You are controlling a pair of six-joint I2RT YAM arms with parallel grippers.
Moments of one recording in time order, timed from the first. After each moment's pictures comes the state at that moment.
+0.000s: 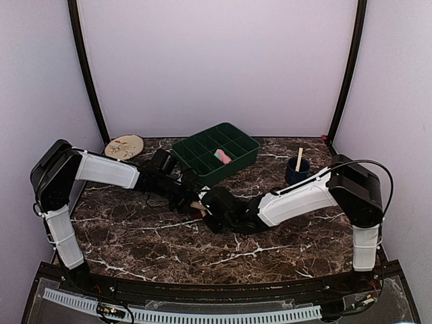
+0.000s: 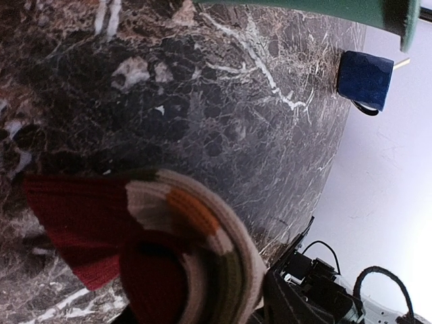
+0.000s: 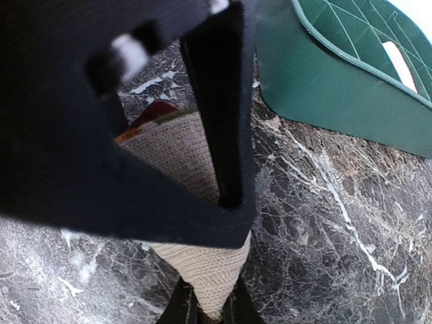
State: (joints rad) left arm -0.63 1.85 1.06 -0.12 0.59 -1.10; right arm 1.16 2.01 1.19 0.05 0.47 0.12
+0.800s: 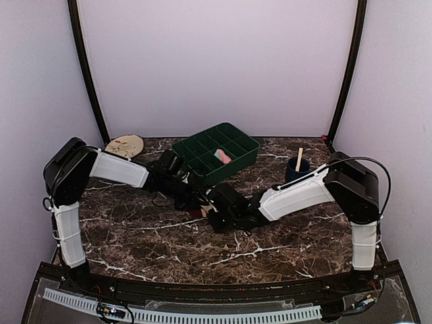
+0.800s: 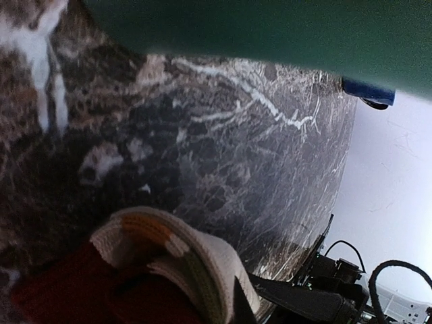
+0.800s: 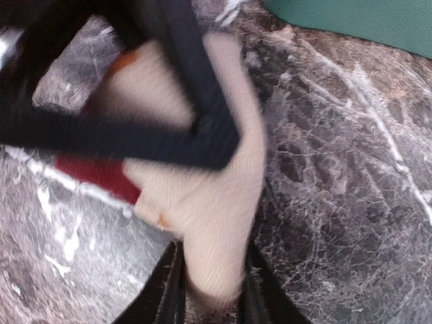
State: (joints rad) left arm -0.62 1.97 1.15 -0.09 0.57 -0.96; right arm 1.10 2.04 1.20 -0.01 0.33 0.32
